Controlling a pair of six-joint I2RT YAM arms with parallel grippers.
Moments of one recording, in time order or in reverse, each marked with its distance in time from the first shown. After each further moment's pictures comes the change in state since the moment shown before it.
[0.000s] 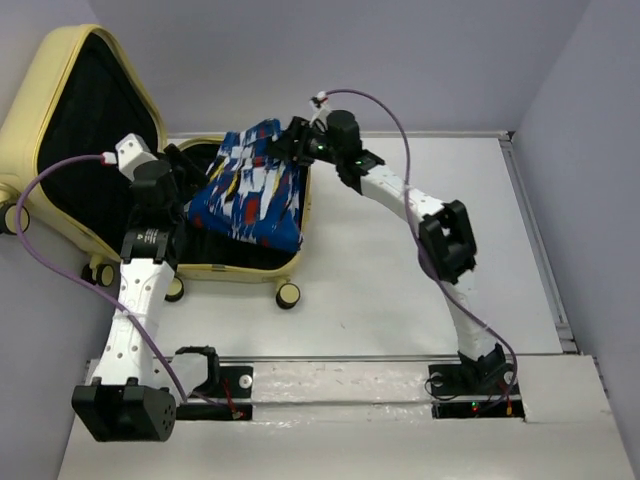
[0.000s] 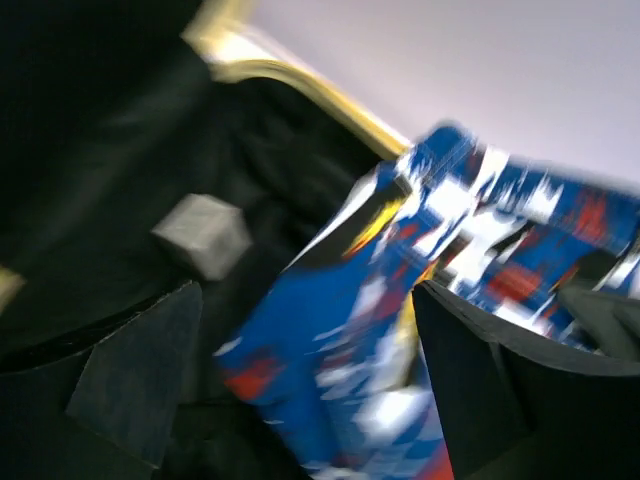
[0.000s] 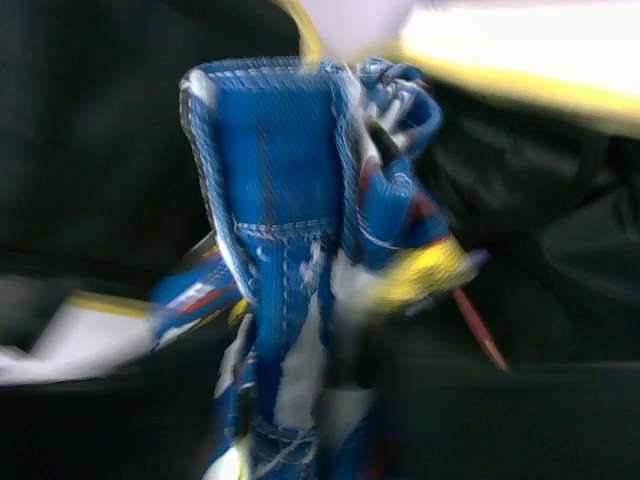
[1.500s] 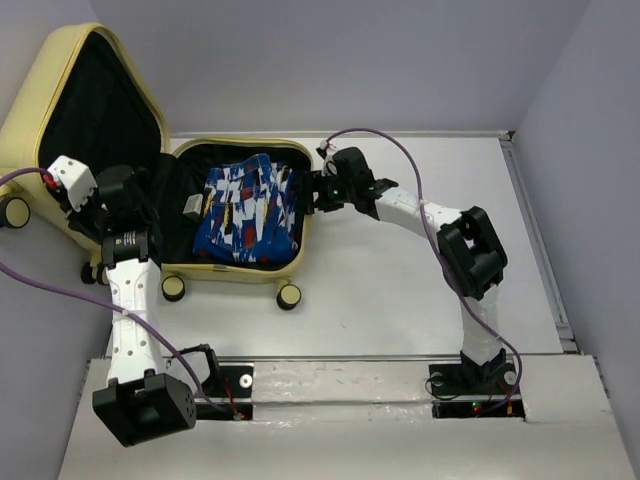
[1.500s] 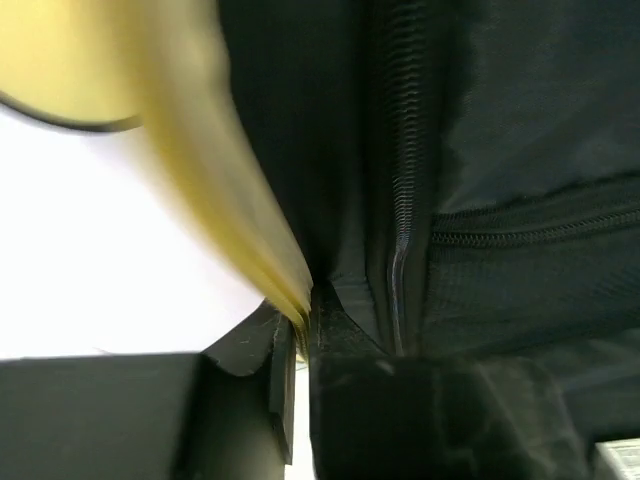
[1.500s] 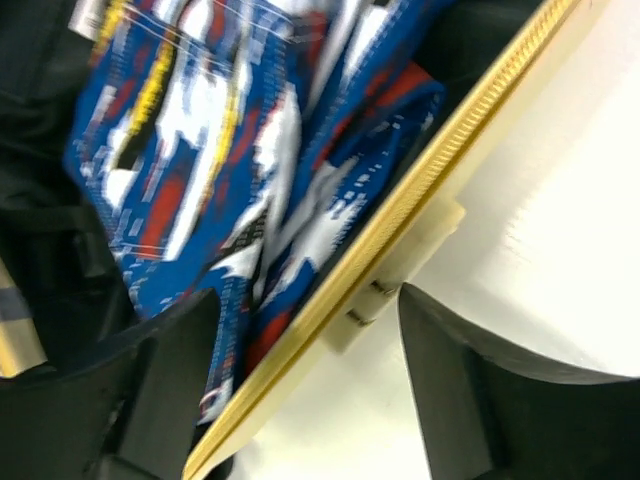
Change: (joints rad) left arm 0.336 0.001 -0.017 -0.014 -0.738 0.349; right arm 0.053 -0.177 -0.375 -0.309 0.110 -0.388
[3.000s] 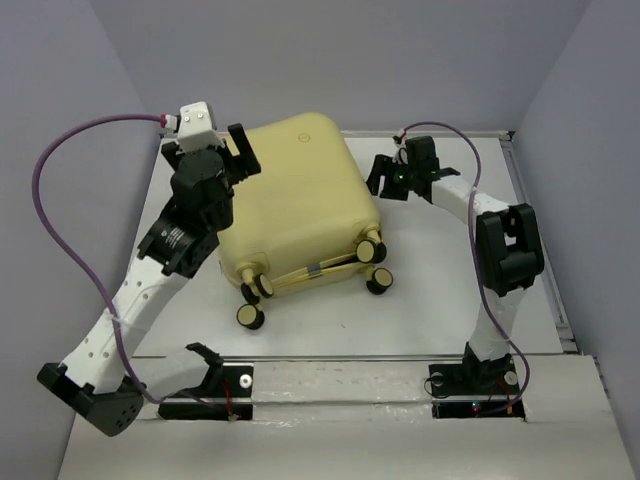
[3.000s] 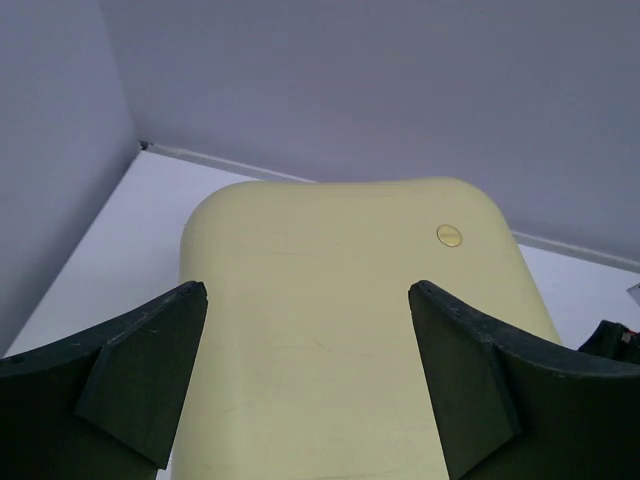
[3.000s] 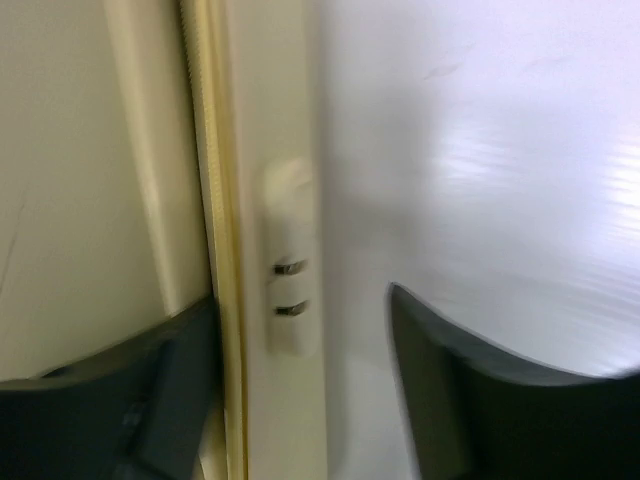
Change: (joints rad) left arm -0.870 0.002 0.243 -0.002 0.288 -0.026; right arm -0.335 -0.071 -0.152 -0.077 -0.063 0.020
